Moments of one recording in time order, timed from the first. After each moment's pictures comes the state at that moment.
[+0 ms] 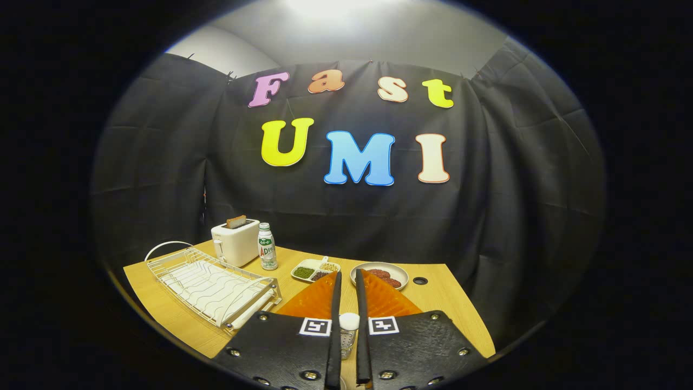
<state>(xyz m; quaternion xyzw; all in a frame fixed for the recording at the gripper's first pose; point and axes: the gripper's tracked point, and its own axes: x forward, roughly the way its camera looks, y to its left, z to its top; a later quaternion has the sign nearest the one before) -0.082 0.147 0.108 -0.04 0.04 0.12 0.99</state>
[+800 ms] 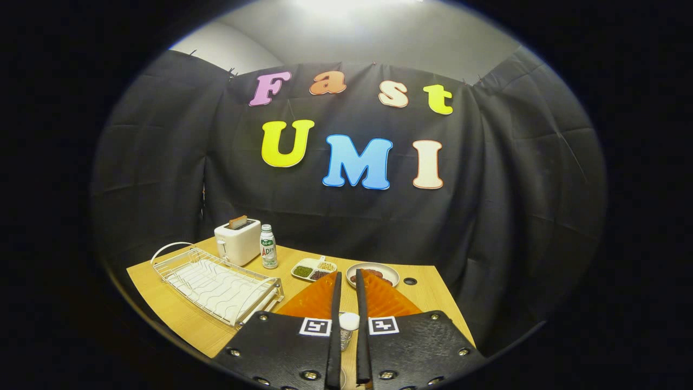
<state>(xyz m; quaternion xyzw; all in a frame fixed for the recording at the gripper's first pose) -0.124 0.151 0.141 -0.06 0.06 0.10 0.99</state>
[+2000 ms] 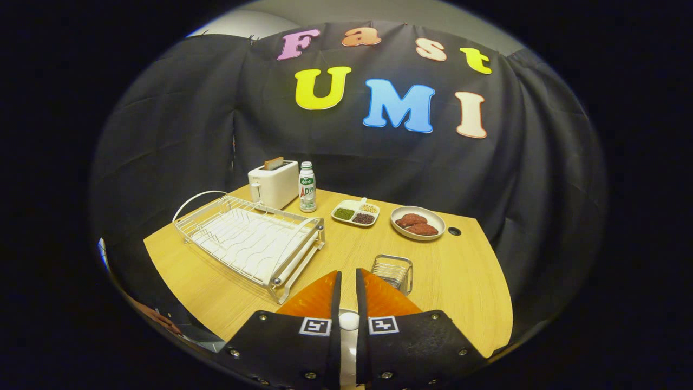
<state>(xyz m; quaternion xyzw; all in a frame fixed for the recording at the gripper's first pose) -0.150 0.230 0.019 -0.08 0.21 0.19 0.96</state>
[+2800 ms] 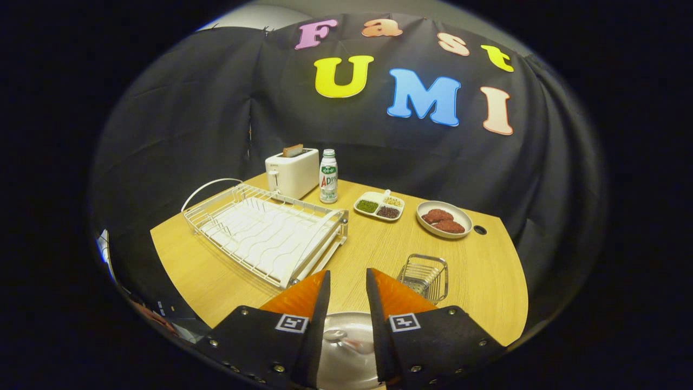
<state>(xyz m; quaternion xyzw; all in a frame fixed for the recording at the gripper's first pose) -0.133 0.263 0.019 -0.10 0.21 0.22 0.95</state>
